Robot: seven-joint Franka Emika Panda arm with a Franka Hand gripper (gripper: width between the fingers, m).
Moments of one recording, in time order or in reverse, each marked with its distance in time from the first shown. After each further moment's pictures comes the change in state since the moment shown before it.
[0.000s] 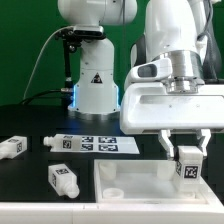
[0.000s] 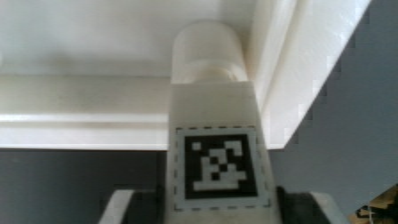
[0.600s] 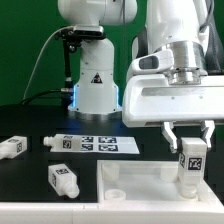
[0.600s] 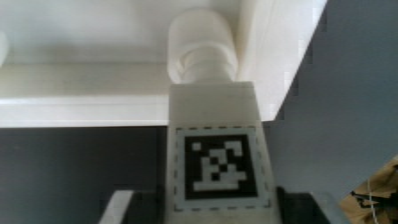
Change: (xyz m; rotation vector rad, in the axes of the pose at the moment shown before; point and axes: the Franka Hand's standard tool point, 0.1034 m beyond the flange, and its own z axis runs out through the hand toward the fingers) arm 0.013 -0.004 -0.010 0.010 0.017 0.038
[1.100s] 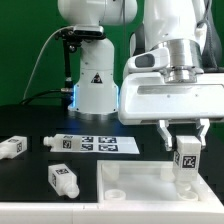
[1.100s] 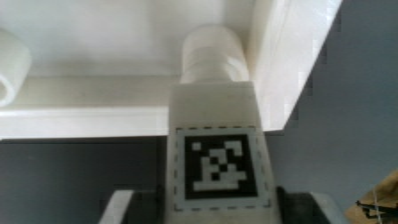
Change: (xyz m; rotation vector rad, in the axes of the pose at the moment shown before) arm -0.001 0.006 -0.005 -0.004 -0.038 0.012
